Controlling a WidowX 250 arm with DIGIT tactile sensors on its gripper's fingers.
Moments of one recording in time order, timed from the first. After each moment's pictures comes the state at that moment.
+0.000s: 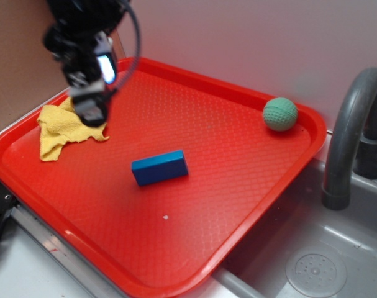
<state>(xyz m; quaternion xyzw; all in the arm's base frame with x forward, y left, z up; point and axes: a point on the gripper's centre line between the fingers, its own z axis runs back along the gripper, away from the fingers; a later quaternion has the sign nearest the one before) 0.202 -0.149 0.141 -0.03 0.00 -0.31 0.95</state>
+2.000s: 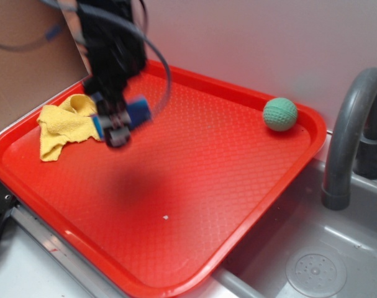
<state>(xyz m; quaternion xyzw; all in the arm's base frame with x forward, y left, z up) 0.206 -0.111 0.129 0.03 0.03 -0.13 0.99</state>
